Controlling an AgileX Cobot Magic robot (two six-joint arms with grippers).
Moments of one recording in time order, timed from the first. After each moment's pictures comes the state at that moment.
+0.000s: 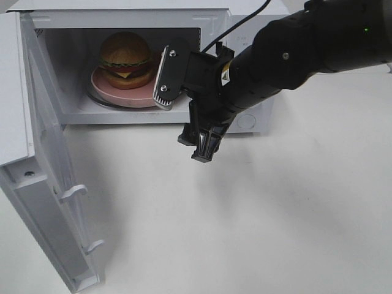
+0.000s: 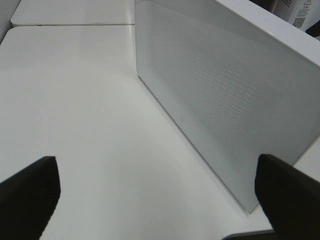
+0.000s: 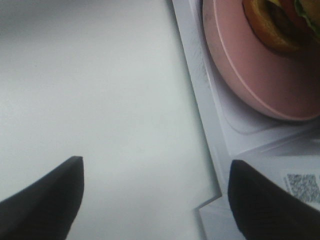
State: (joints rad) left arm 0.00 -0.01 -0.52 -0.16 1.08 0.10; right arm 0.66 1.80 -1.10 -0.07 0.16 -0.72
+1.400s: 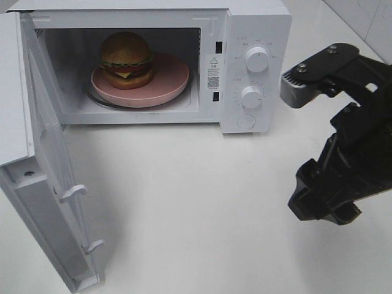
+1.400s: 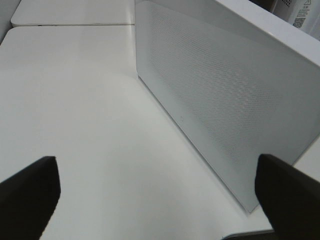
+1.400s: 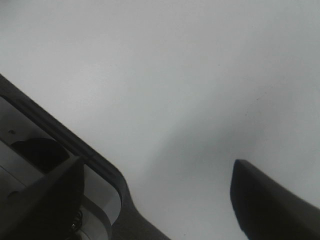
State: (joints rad) left arm 0.00 -0.01 -0.52 -0.16 1.08 0.10; right arm 0.66 1.19 -0.81 -0.06 0.86 0.03
